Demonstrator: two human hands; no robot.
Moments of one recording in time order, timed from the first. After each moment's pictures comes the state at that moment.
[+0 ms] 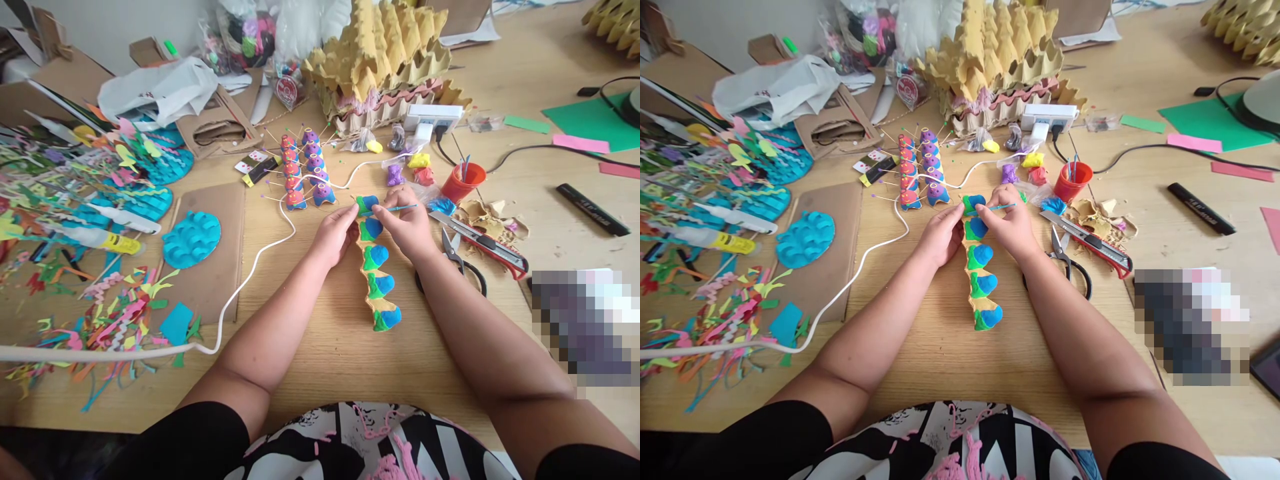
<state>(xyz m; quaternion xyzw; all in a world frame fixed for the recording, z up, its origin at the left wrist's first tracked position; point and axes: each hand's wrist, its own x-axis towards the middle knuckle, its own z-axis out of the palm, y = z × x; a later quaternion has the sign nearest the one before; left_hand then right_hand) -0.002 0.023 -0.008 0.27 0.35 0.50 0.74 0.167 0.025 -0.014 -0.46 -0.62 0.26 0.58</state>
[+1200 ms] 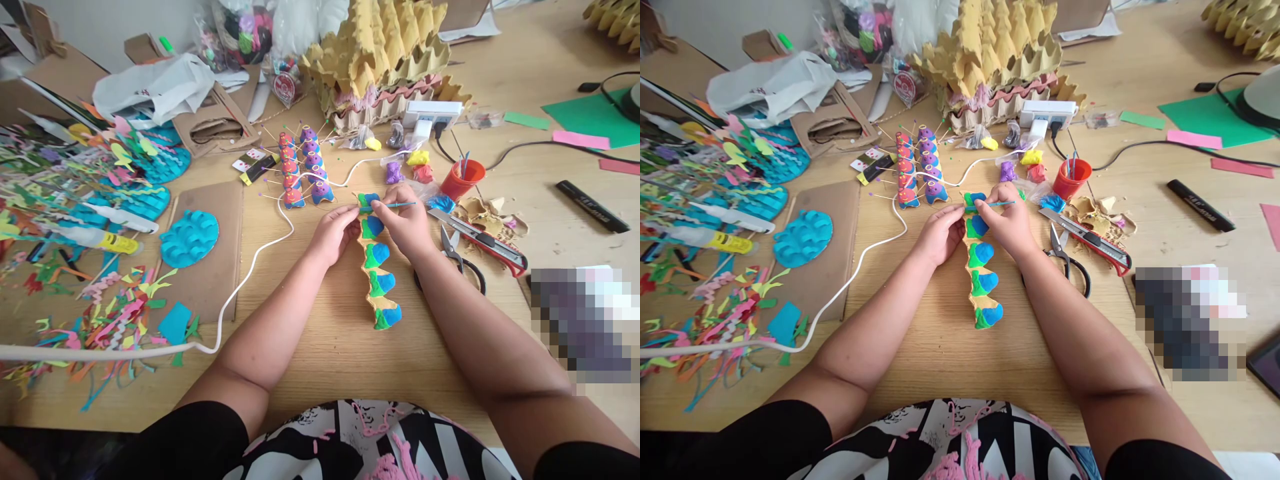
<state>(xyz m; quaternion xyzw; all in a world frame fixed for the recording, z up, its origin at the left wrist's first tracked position) -0.006 0.022 -0.011 0.30 0.34 0.49 0.74 0.165 0.024 -0.012 -0.47 -0.60 0.26 0.59</state>
